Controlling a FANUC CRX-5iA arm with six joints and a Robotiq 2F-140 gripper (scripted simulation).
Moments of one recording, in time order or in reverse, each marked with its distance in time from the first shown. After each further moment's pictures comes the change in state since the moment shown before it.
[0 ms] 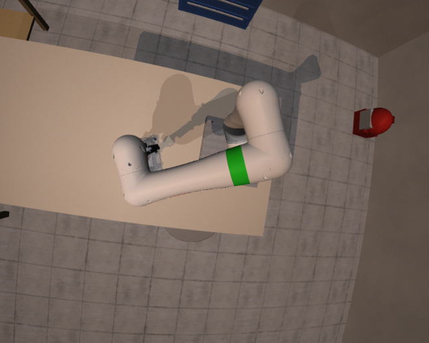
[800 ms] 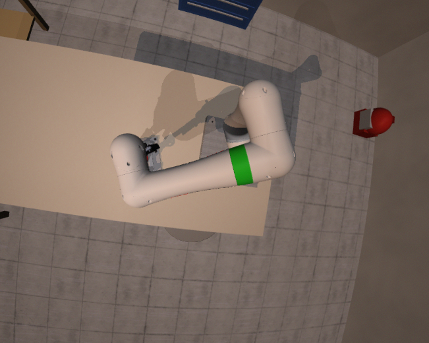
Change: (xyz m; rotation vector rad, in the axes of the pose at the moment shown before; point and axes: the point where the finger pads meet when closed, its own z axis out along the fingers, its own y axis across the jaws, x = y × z) arm 0.000 0.000 -0.023 0.000 0.000 0.000
